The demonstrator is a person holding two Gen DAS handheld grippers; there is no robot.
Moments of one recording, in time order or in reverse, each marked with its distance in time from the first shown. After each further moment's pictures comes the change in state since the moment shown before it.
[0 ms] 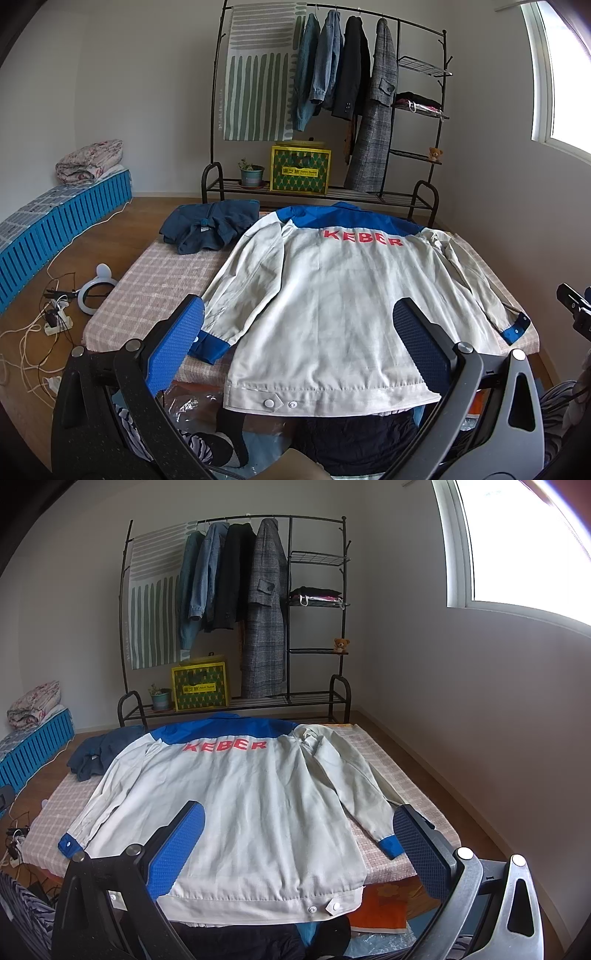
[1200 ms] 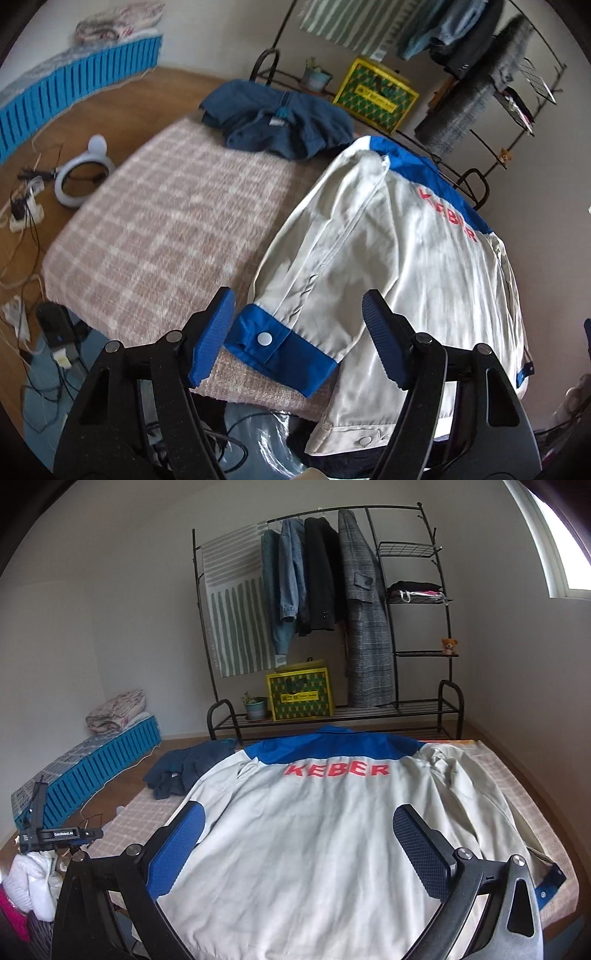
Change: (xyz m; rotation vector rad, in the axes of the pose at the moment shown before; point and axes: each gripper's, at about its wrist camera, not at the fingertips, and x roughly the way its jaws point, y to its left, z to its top) left arm 0.206 0.226 -0.032 -0.422 0.419 -0.058; right arm 0.128 0.096 0.038 -0.034 -0.032 0.429
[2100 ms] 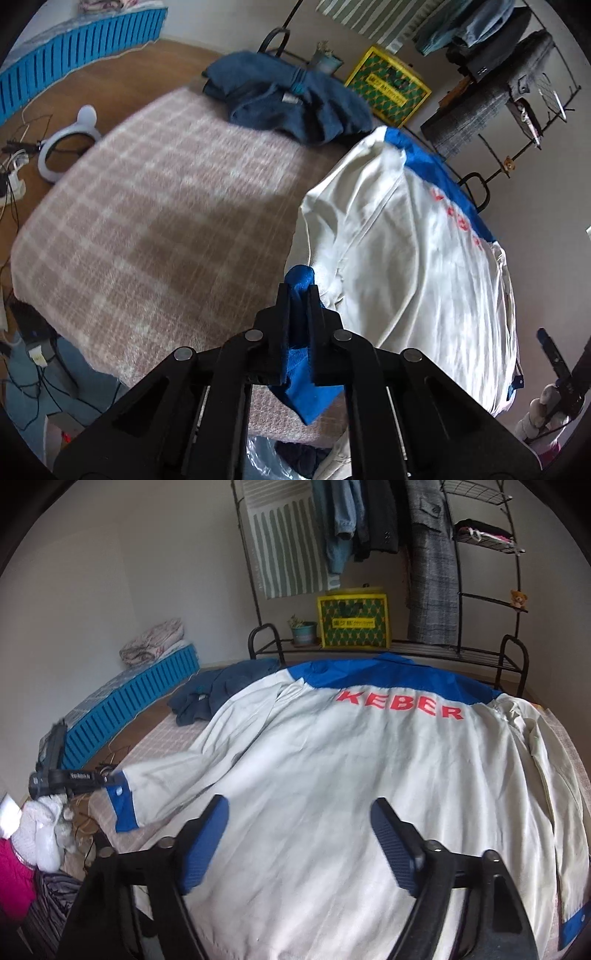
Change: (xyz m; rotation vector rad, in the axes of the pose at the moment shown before) left arm 0.037 0.017 0.023 -0.013 0.000 -0.055; right arm 0.115 0.022 -0.044 -0.093 0.314 0.190
